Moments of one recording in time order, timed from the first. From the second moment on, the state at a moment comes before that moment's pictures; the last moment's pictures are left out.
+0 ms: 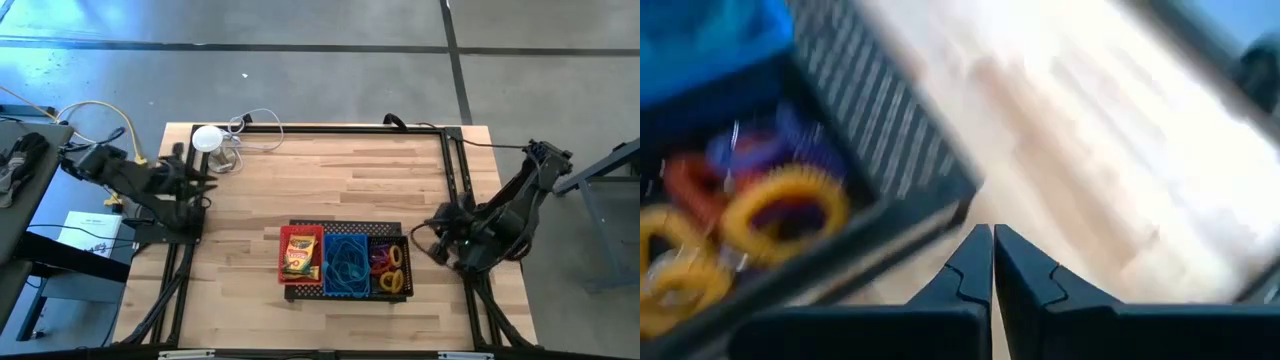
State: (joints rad) left arm -0.45 0.57 1.11 -1.09 -0.61 -0.26; right arm 0.85 1.17 1.19 -1.51 0.69 1.41
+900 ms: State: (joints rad) left arm -0.47 0.01 0.67 -0.62 -0.69 -0.02; right arm 0.87 0.56 0.66 -0.97 1.31 1.08
